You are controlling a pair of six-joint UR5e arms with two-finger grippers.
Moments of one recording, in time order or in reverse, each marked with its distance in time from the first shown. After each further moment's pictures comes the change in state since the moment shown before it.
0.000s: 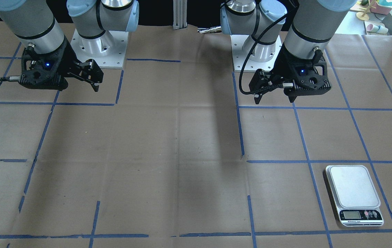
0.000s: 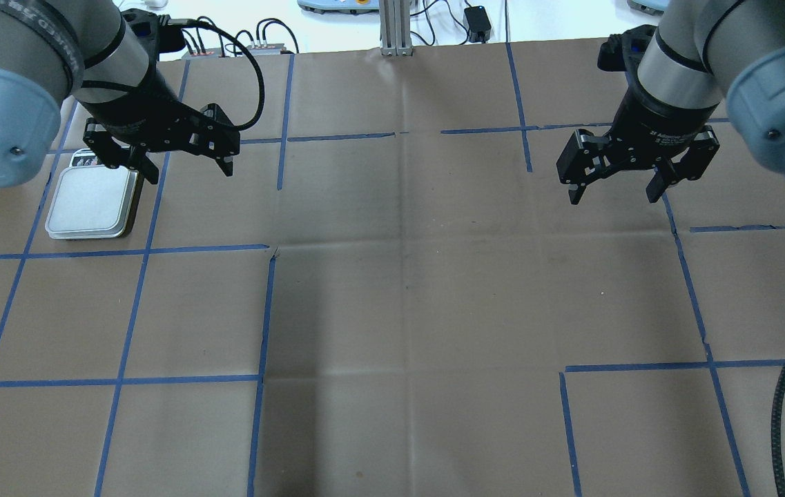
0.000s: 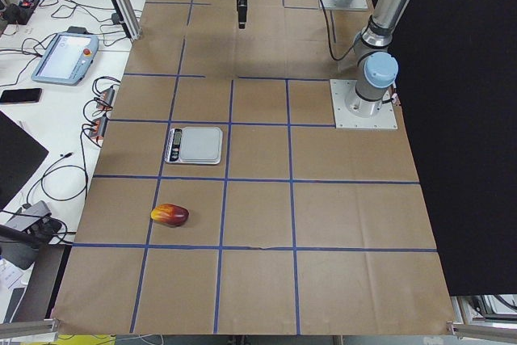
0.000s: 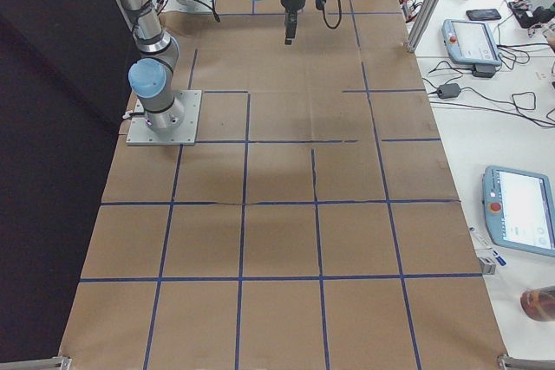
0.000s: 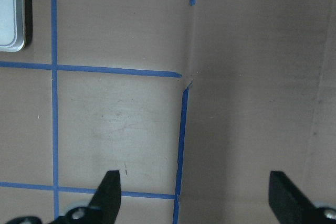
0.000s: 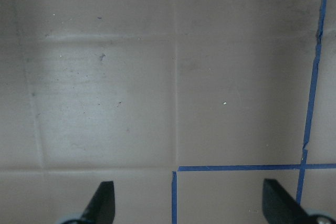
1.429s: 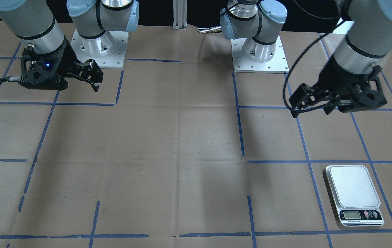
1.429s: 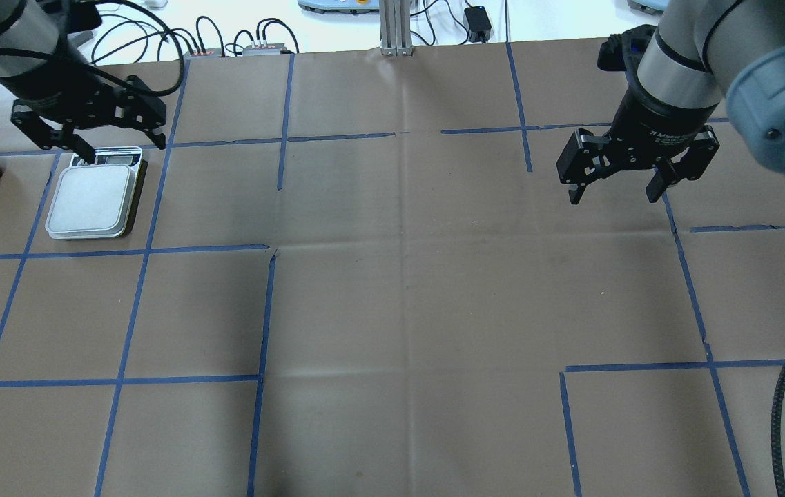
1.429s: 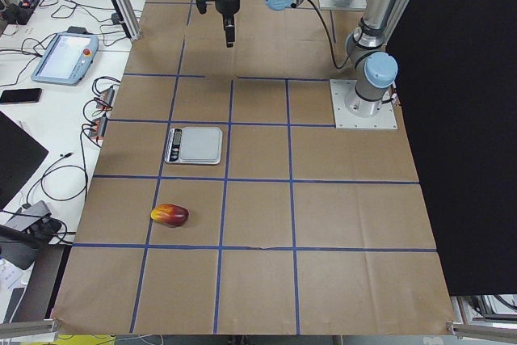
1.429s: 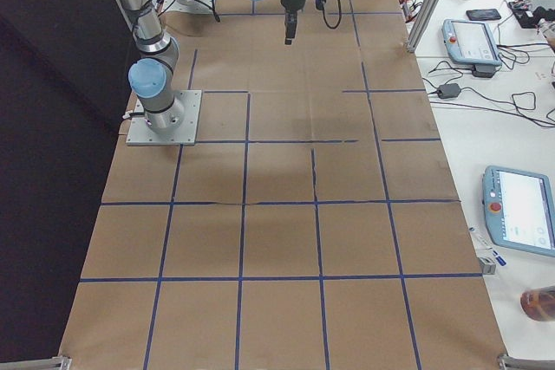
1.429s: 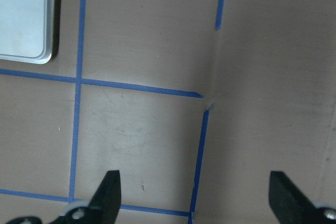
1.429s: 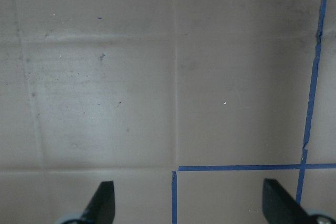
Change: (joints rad) left arm 0.277 -0.086 0.081 0.000 -0.056 0.190; right arm 0.000 0.000 0.000 0.000 0.000 0.000
